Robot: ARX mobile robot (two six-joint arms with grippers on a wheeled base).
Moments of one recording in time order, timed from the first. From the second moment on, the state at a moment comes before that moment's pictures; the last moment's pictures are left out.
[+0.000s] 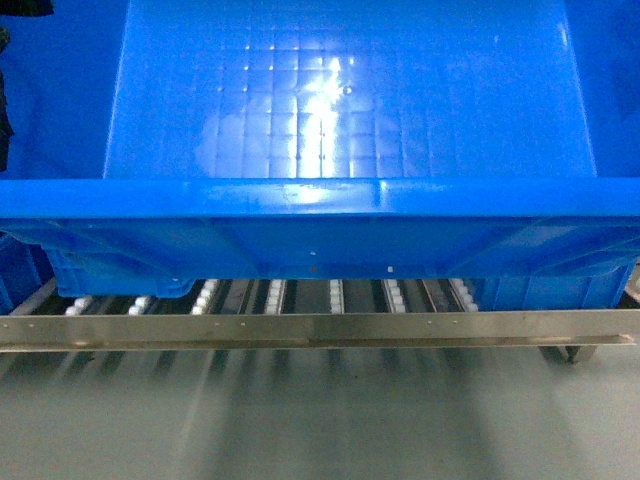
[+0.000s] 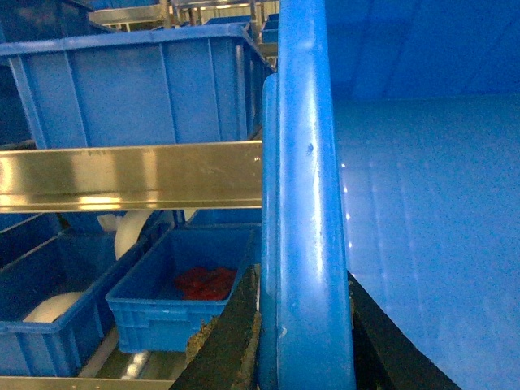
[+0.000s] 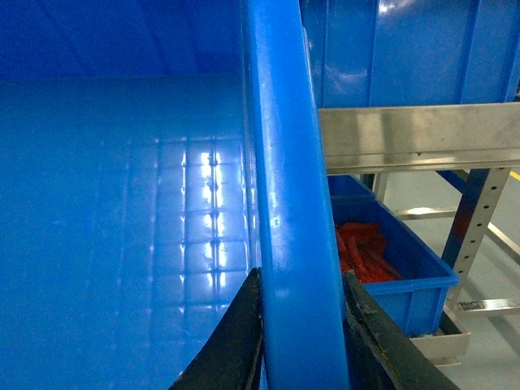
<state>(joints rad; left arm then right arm) -0.24 1.33 0.55 0.91 -0.33 0.09 0.21 1.34 0.55 0.83 0.29 0.03</state>
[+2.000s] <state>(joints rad) -0.24 1.33 0.55 0.90 -0.33 0.09 0.21 1.34 0.55 0.83 0.28 0.03</state>
